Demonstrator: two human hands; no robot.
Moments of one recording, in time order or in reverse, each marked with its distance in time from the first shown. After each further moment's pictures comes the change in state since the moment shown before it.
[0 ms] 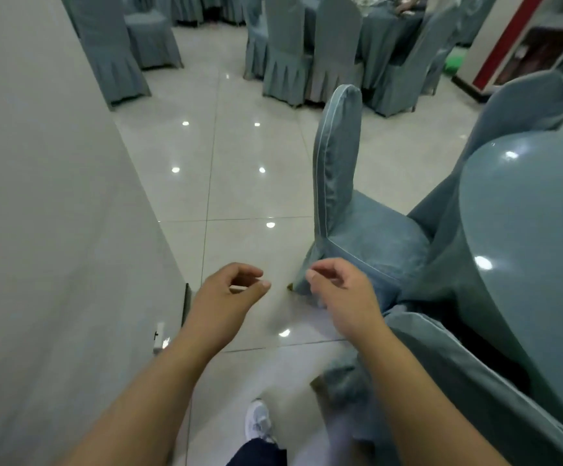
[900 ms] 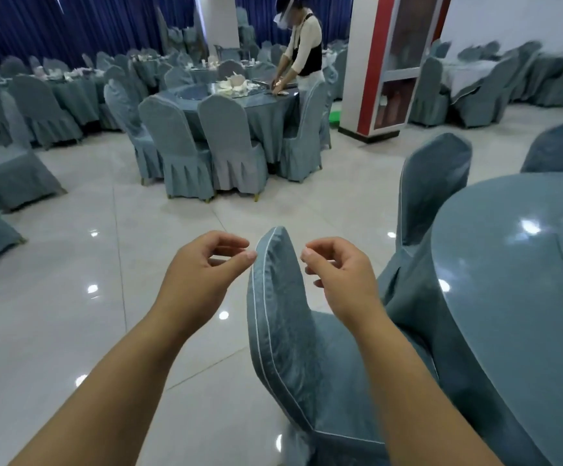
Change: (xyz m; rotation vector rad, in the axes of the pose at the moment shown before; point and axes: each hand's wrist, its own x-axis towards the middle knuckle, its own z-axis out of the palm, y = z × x) left_hand 0.482 0.283 0.086 0.086 -0.220 0.509; right_hand 0.462 -0.136 -0.128 0.156 0.473 -0.238
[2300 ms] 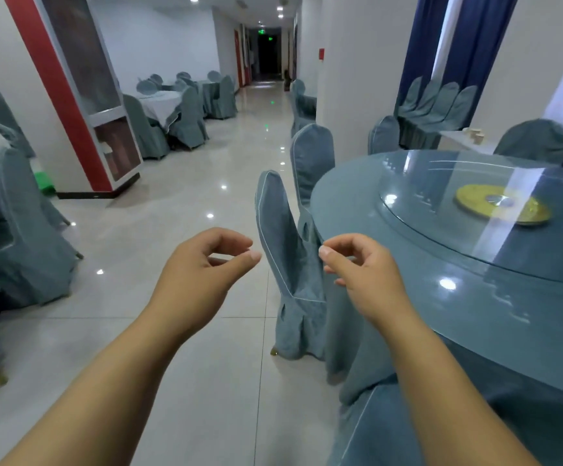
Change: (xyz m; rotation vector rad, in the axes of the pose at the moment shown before) left_hand 0.597 -0.008 0.148 -0.197 -0.903 0.463; right_hand 0.421 0.032 0.024 -0.306 1.005 0.072
